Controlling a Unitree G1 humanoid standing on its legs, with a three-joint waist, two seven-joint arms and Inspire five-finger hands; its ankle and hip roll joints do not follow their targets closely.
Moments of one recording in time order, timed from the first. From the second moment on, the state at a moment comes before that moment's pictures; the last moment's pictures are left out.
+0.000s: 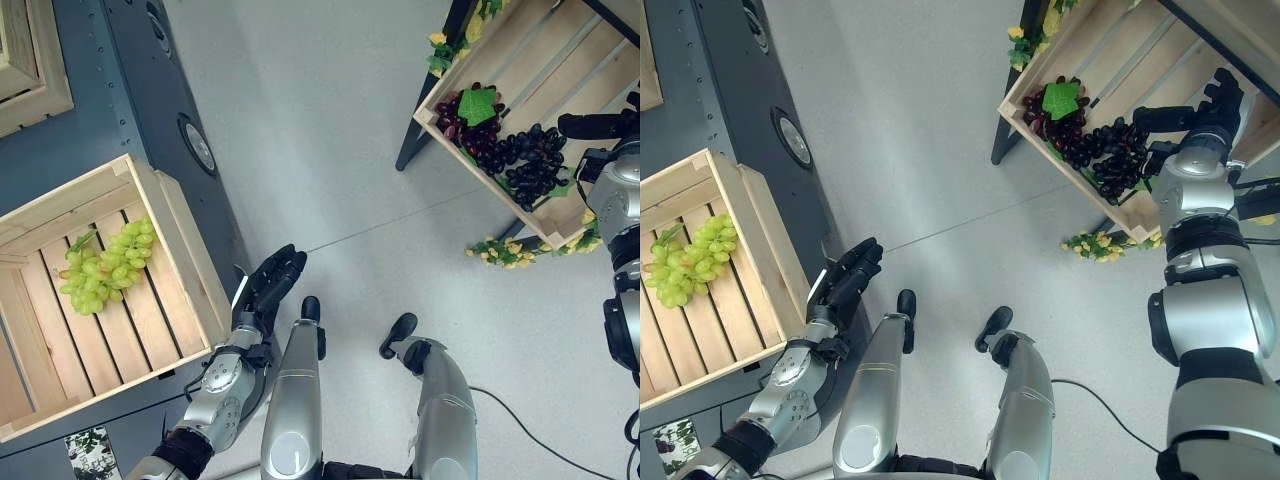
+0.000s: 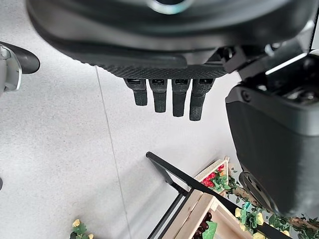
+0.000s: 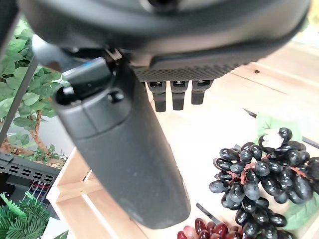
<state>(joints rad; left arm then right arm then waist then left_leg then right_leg) -0.12 0.50 -0.46 0.35 -0.82 -0.38 0.10 -1.23 -0.78 0.32 1.14 0.60 0.07 -0.38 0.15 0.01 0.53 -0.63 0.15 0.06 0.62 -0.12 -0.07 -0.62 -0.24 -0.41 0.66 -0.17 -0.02</state>
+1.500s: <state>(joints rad) 0.08 0.33 -0.29 0.52 -0.58 -0.30 0.12 -0.09 -0.33 0.41 0.46 0.39 -0.16 -0.05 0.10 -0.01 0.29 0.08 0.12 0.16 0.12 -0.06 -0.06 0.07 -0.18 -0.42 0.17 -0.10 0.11</state>
